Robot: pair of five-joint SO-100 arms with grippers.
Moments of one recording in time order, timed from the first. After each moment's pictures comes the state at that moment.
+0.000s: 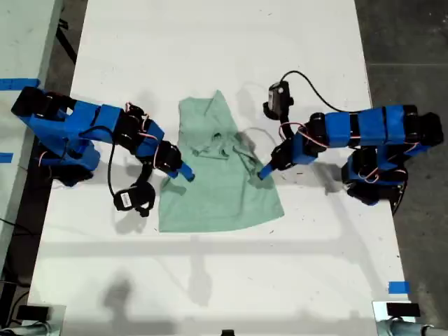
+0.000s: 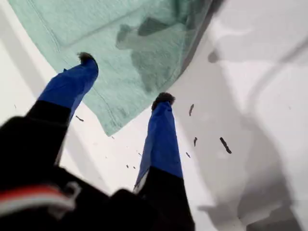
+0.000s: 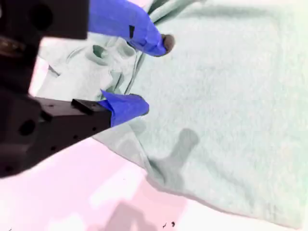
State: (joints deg) arm 0 -2.7 94.7 97.7 70.8 -0.9; arm 1 7.8 110.7 122.8 58.0 -37.7
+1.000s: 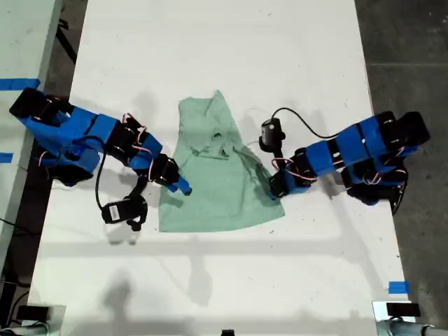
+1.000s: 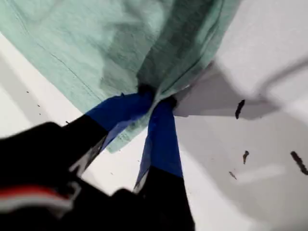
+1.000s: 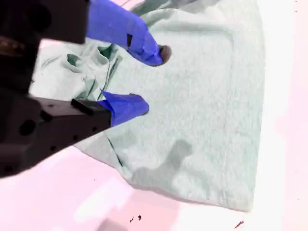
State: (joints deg) arm 0 4.0 94.7 97.7 67.3 -5.3; arm 1 -5.3 95.2 128.9 42.5 -22.0
